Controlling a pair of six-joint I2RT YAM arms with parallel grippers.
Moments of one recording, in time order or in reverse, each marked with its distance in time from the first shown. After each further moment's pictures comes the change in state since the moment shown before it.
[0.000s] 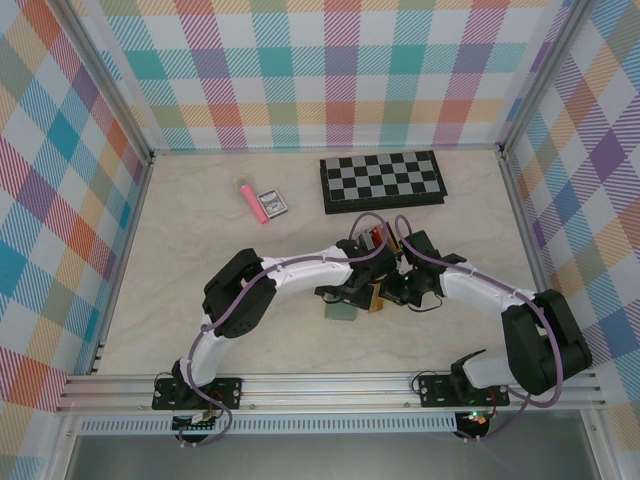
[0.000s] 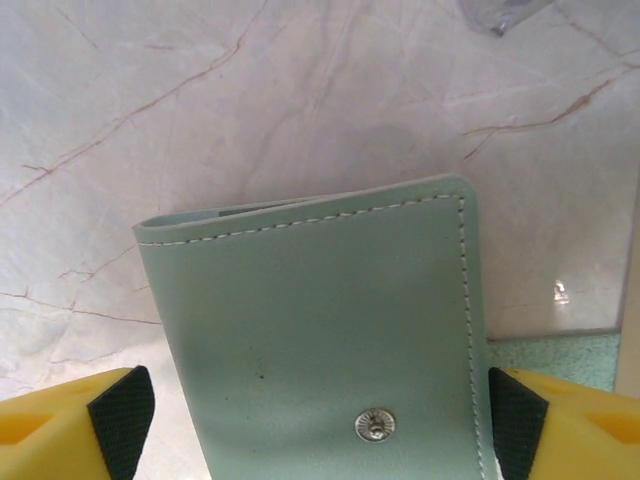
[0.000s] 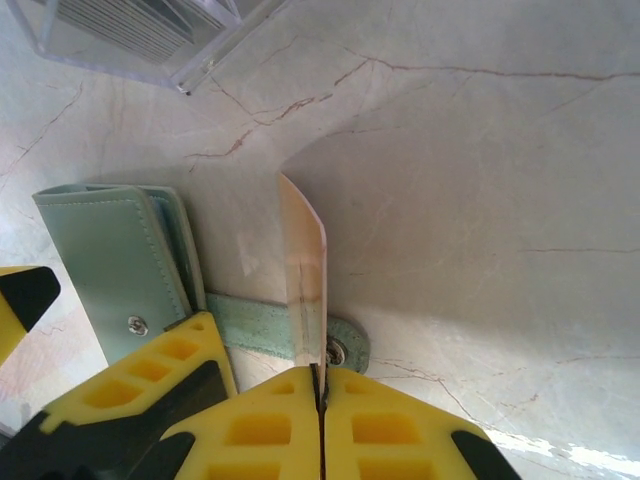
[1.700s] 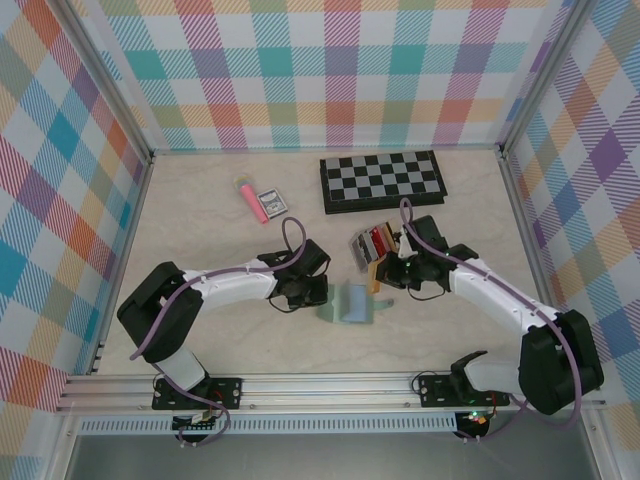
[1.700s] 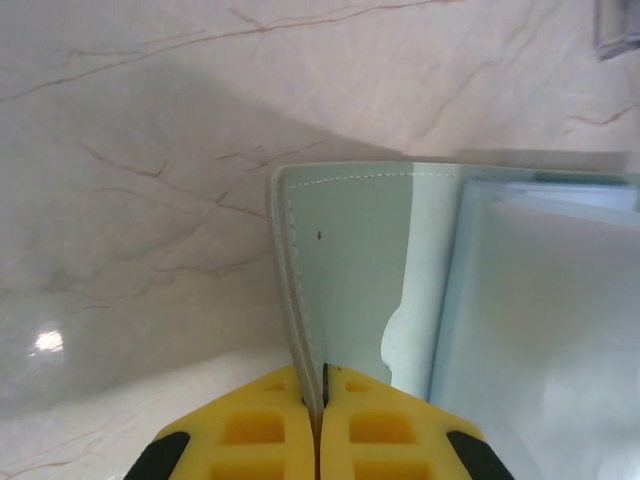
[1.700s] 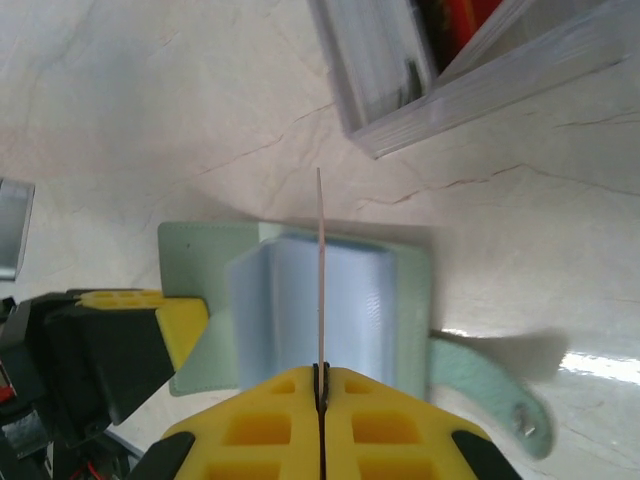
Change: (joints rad) left arm 0.215 -0.479 -0.698 0.593 0.357 -0.139; right arm 0.029 -0.106 0.126 -0.067 -0.019 -0.068
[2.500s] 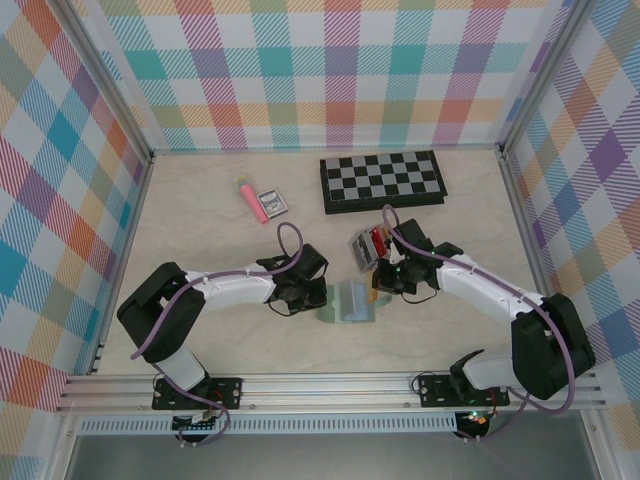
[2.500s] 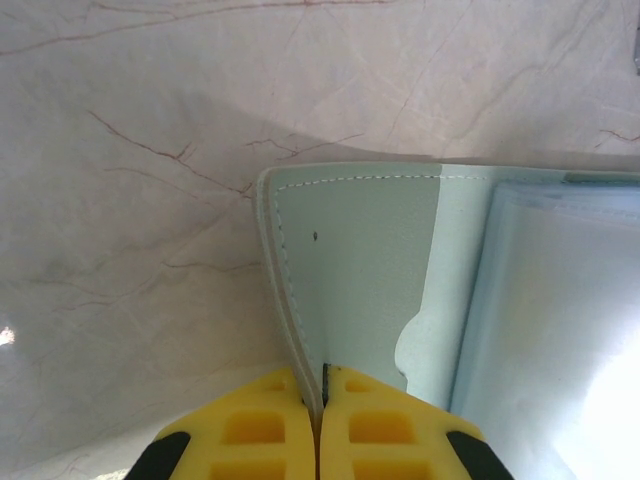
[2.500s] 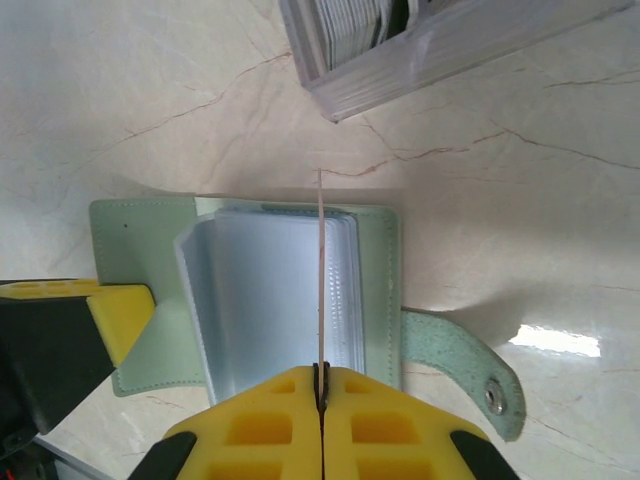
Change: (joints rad) left arm 0.000 0.000 -0.058 0.068 0.006 -0.072; right arm 0.064 0.083 0.022 -0.046 0.098 -0.025
